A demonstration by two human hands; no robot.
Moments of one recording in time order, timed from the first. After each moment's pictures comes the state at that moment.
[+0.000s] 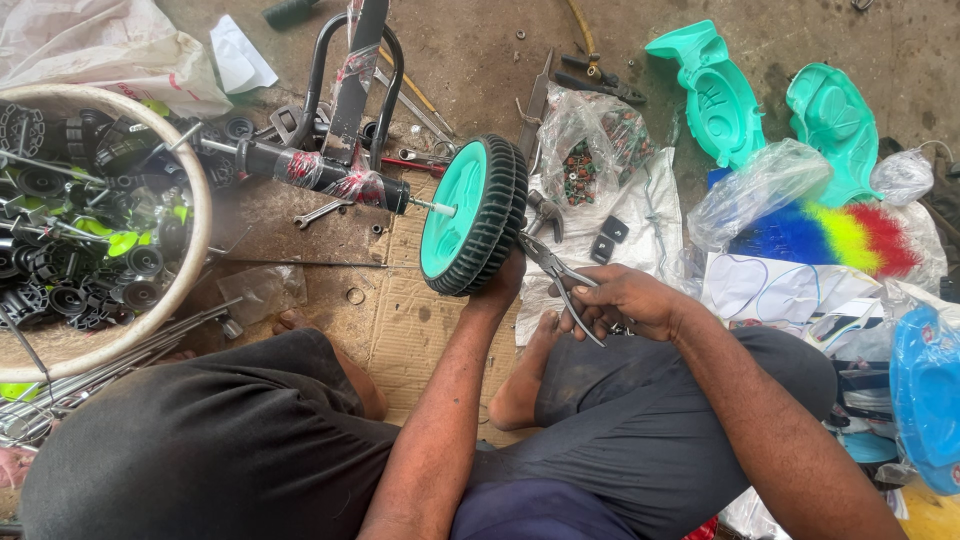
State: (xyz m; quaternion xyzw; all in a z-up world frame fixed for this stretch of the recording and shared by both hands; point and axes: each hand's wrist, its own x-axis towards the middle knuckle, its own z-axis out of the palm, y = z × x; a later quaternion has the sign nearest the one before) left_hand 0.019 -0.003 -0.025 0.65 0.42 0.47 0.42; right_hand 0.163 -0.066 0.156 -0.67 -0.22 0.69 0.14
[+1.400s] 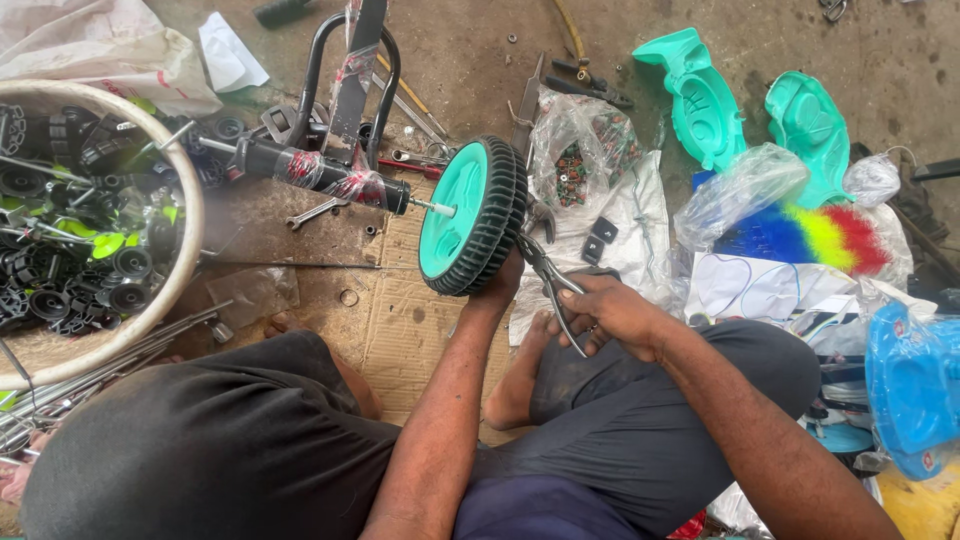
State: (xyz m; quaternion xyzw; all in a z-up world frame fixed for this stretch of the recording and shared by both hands) left_hand 0.033 -0.008 -0.040 0.61 0.45 0.45 0.47; right_hand 0.116 -0.063 0.182 -0.77 -0.17 0.62 0.09
